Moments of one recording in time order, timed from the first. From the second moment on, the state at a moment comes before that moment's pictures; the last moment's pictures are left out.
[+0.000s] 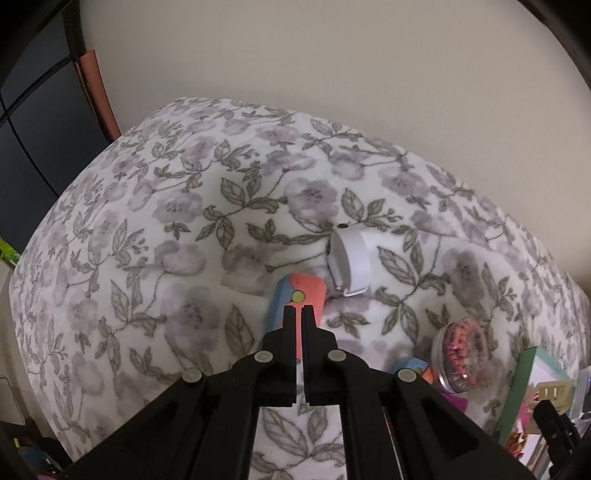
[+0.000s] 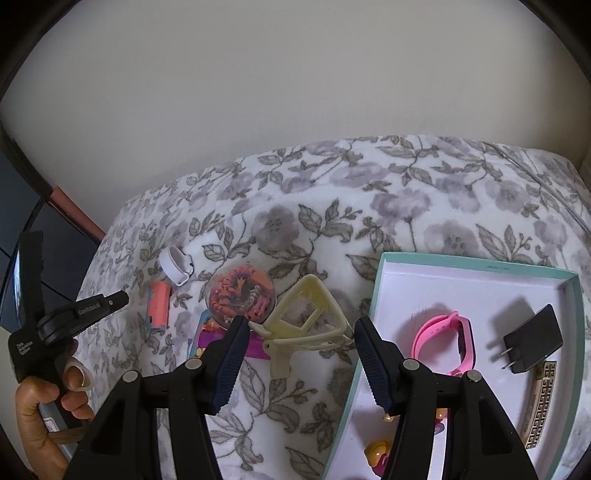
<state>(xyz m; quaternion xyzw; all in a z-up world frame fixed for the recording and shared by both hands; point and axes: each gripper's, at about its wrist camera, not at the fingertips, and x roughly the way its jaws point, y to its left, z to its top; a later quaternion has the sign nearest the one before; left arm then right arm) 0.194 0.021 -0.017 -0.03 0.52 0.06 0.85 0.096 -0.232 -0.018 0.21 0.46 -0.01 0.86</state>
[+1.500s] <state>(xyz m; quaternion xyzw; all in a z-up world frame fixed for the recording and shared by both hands) 0.219 0.019 -0.086 0.01 0.54 0.06 0.84 0.111 -0.216 -0.061 0.19 0.50 -0.01 0.84</state>
